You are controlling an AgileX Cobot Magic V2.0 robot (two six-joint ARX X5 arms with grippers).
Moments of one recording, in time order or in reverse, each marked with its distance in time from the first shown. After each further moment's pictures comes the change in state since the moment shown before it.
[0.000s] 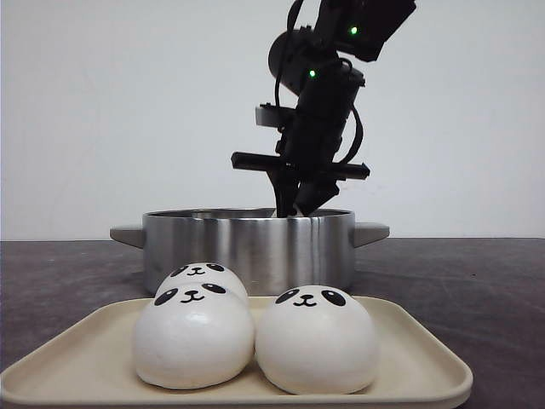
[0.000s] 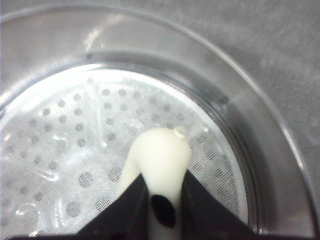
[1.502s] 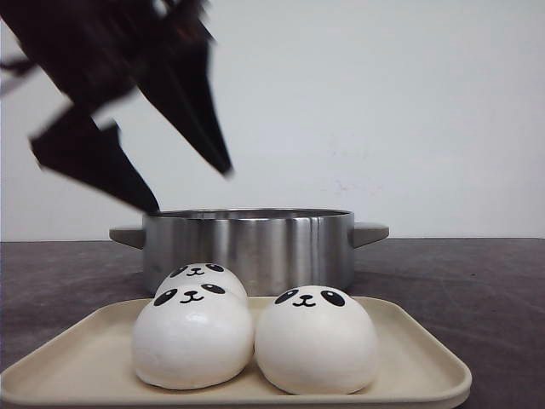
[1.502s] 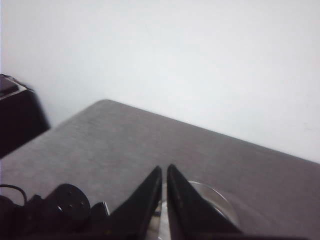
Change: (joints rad) left arm -0.290 0.789 0.000 0.133 -0.091 -0.047; right arm 0.435 -0.909 0.172 -0.382 0.357 -0.053
